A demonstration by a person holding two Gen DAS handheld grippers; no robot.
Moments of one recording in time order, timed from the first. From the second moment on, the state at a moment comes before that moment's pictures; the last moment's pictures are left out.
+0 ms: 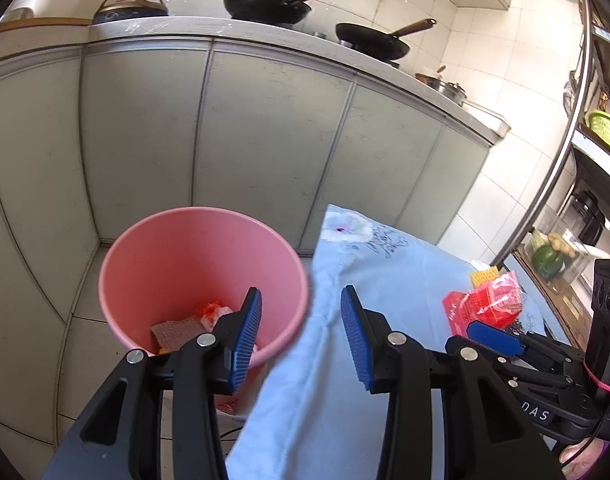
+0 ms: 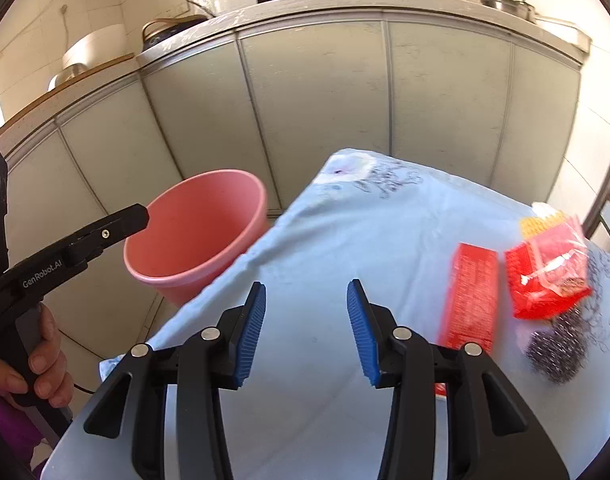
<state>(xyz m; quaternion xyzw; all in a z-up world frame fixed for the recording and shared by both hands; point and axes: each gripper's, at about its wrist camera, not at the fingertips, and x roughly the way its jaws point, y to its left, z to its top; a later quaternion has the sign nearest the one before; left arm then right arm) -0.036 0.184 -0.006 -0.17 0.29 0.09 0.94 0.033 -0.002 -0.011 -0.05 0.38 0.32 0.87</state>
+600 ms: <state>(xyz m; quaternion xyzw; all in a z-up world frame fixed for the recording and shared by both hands) -0.014 0.110 -0.013 -0.14 0.33 0.02 0.94 0.031 -0.110 -0.023 0.00 0.38 0.22 0.90</state>
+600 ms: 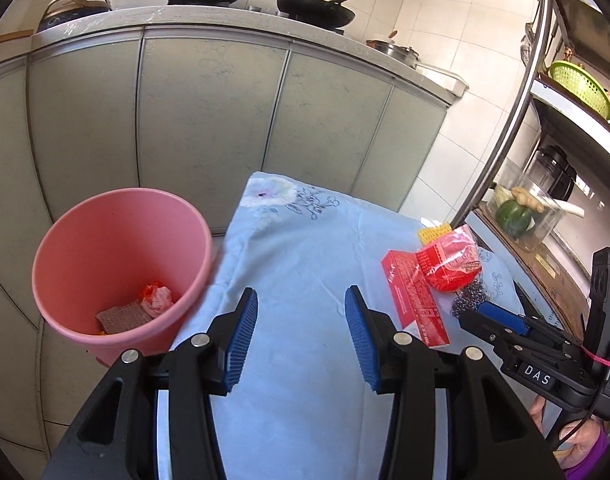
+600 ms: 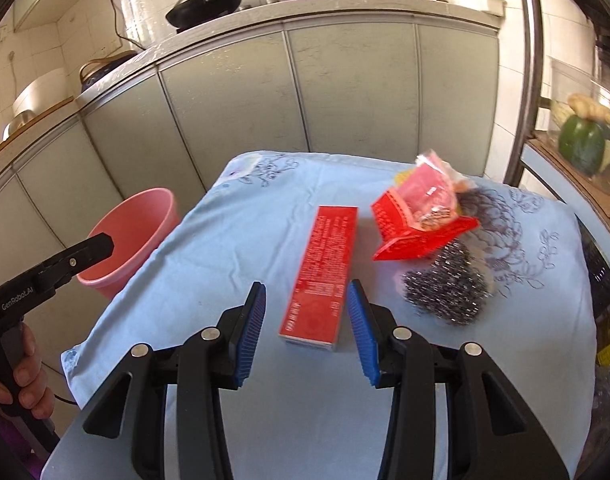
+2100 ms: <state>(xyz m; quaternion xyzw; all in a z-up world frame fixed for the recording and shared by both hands) 0.092 -0.015 -0.053 -0.13 0.47 -0.03 0.88 0.039 -0.222 -0.053 0.11 0.37 0.13 0.91</state>
